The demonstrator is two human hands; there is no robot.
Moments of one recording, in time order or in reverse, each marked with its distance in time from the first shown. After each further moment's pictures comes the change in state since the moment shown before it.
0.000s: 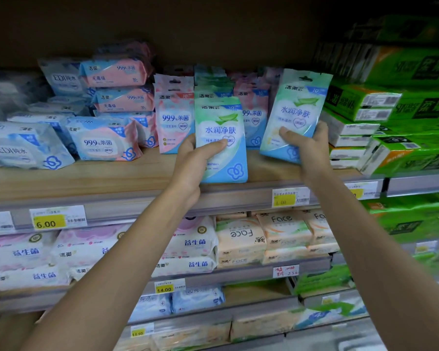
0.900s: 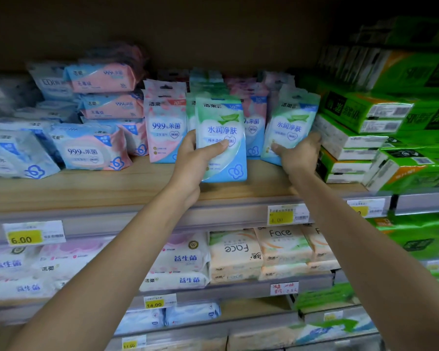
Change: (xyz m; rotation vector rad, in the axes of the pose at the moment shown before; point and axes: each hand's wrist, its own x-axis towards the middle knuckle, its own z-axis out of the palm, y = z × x) left_hand 0.040 -0.011 0.018 0.041 -0.014 0.052; right_hand 0.074 0.044 0.000 -0.796 0.296 -0.009
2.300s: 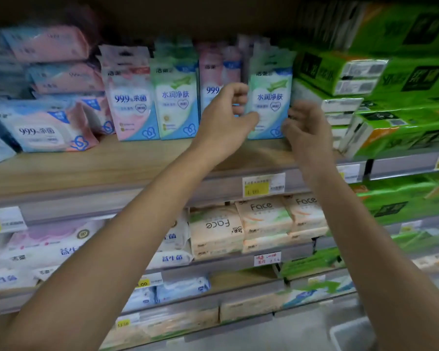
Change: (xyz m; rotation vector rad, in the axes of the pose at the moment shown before) left_hand -0.015 -0.001 0.077 0.616 -0.206 0.282; right_hand -0.049 0.017 -0.078 0.499 -0.239 -0.170
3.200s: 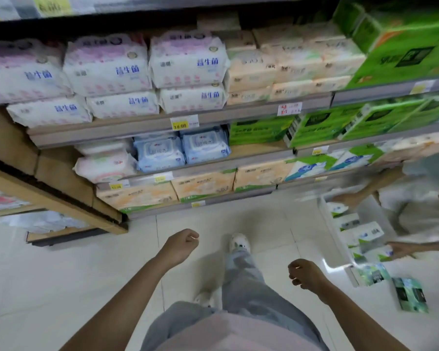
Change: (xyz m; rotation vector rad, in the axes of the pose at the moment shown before) left_hand -0.515 -0.255 -0.080 0.234 -0.612 -0.963; right_hand -0.550 0.203 -0.121 -0.634 -0.474 1.263
